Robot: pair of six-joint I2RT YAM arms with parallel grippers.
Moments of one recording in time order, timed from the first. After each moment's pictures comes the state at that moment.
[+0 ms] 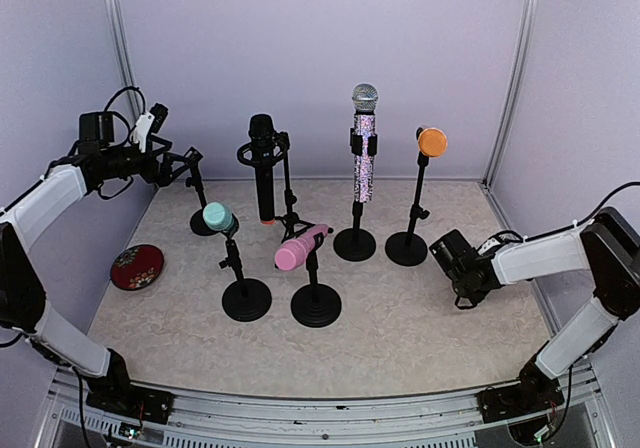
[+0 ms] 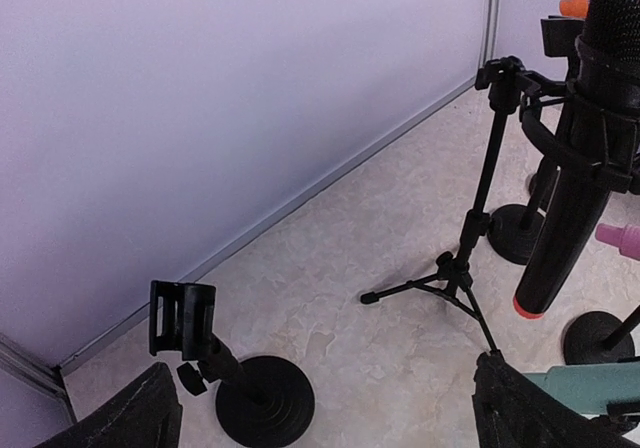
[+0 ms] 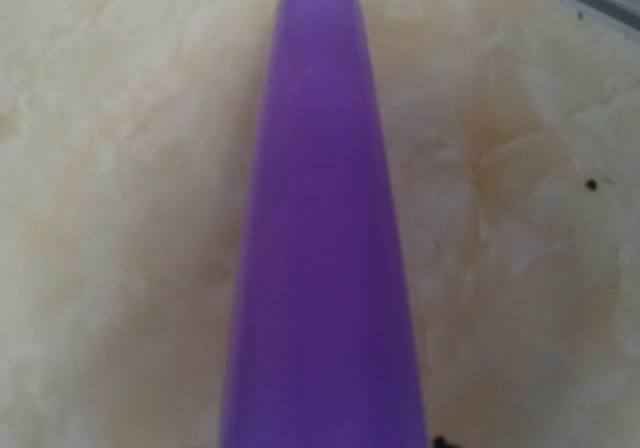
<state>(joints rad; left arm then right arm) 0.06 1.43 1.27 -0.26 0.70 0.41 0.56 1.54 0.65 -0.25 0.82 1.31</state>
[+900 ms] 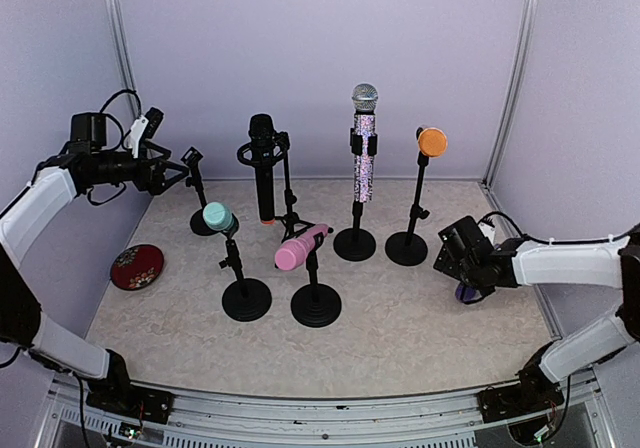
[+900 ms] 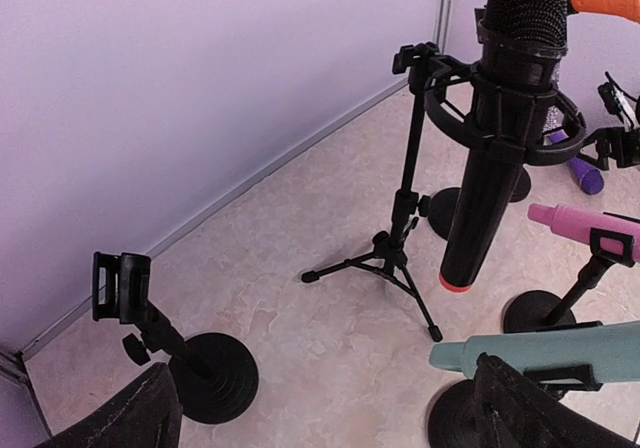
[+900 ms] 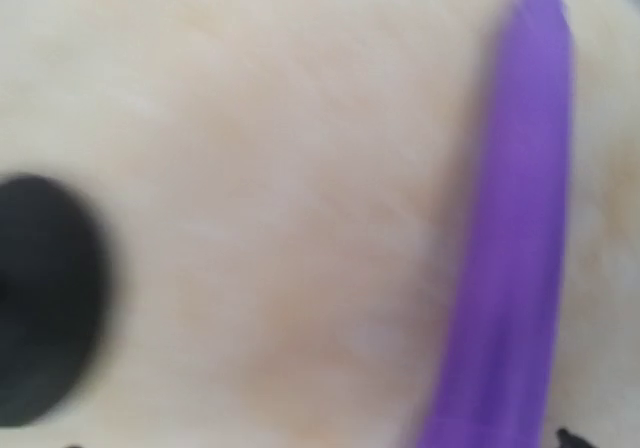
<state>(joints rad) 0.07 1.35 1.27 -0.44 0.78 0.44 0.61 1.35 0.67 -0.29 0.67 0.95</state>
